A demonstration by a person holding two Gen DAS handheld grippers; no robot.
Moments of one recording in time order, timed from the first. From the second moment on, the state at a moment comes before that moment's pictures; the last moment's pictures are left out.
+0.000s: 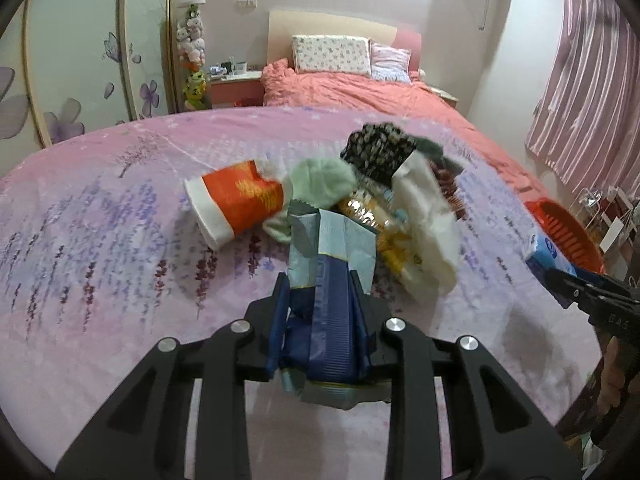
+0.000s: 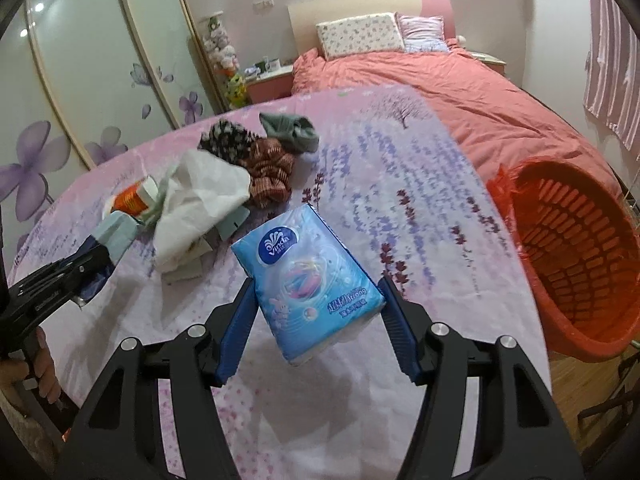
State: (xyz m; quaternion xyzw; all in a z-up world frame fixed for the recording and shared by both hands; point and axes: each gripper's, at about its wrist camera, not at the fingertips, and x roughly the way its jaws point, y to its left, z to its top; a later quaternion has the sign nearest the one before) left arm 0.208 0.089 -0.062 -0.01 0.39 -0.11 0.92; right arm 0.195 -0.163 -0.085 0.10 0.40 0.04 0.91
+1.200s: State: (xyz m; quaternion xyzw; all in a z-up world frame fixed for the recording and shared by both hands) left arm 0.193 -0.197 0.004 -0.01 0.33 -0.34 0.88; right arm 0.143 -0.351 -0.037 0.19 0.23 -0.16 0.94
